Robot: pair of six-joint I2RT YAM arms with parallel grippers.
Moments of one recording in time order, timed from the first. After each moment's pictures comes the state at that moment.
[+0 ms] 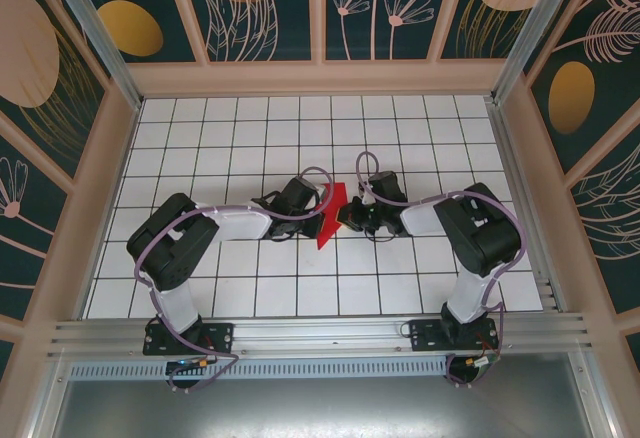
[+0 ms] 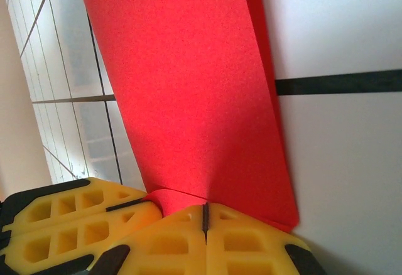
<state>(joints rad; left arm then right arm) -0.76 1.81 0.91 -0.05 0.11 -0.39 0.52 1.79 0.68 0.29 -0.55 0.91</state>
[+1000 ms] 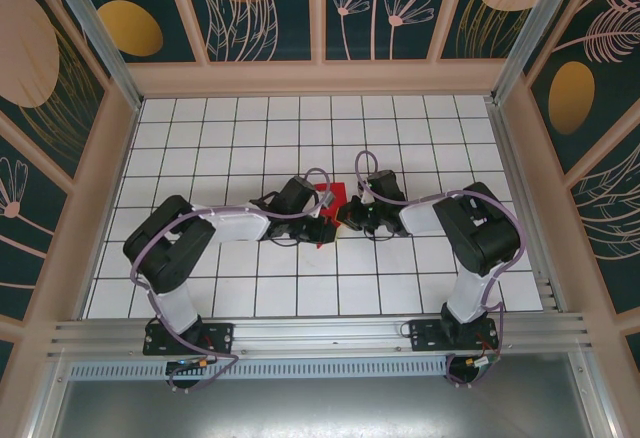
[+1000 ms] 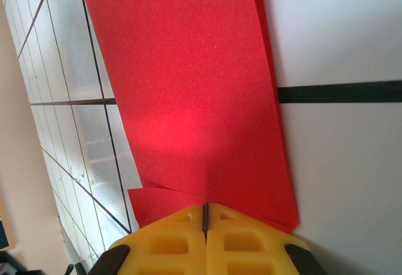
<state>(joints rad) -0.76 1.79 0.89 -0.01 0.50 -0.60 0.52 1.80 0.70 0.27 -0.54 0.91</state>
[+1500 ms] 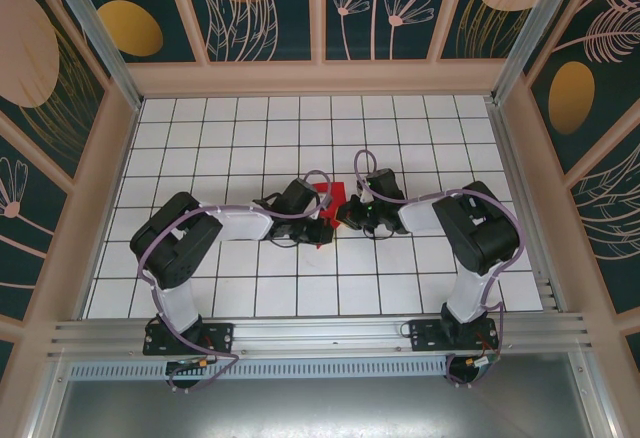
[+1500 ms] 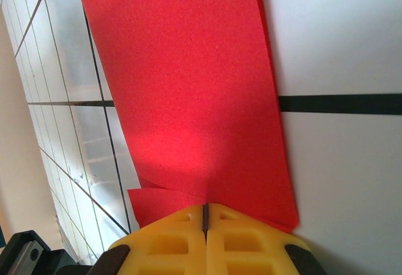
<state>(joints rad) -0.76 1.83 0.89 -0.03 0.43 -0.59 0.52 1.81 0.72 0.25 -0.54 0.90</state>
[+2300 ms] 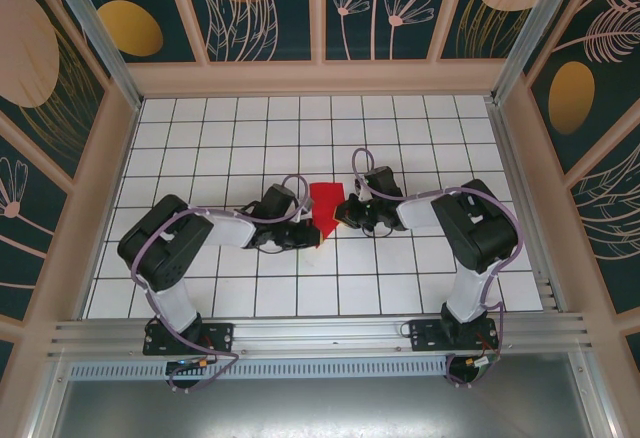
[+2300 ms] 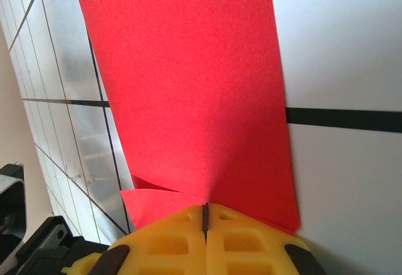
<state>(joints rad) -0.67 1.77 0.70 0.16 0.57 -0.74 0.52 1.82 0.76 0.20 -0.55 0.88</state>
